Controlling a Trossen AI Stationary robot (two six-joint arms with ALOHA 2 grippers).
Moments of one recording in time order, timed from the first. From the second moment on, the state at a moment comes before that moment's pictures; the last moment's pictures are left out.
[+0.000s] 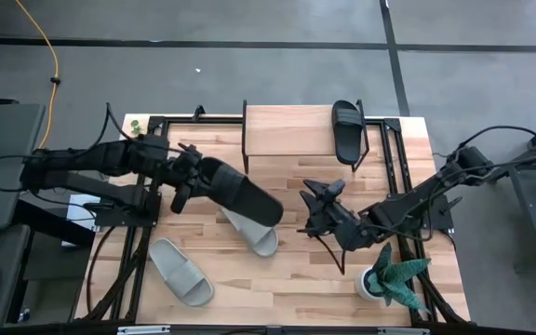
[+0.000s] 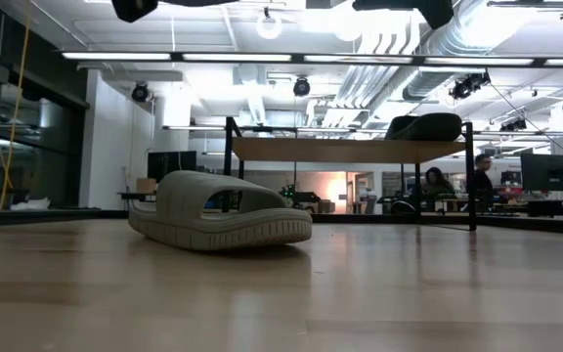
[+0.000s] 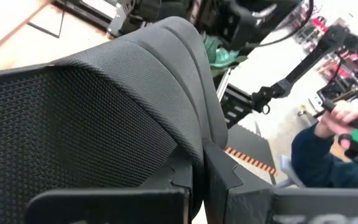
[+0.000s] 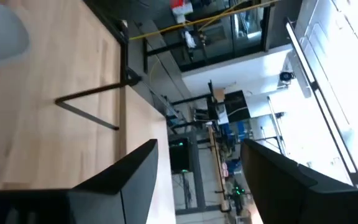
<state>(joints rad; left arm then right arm) 0.12 0.88 0.99 -0.50 0.23 -0.50 0.52 1.43 1.01 0.05 1.28 -0.90</state>
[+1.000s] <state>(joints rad) 0.23 0.89 0.99 -0.45 0.38 -0.56 0.58 1.56 1.01 0.46 1.17 -1.40</state>
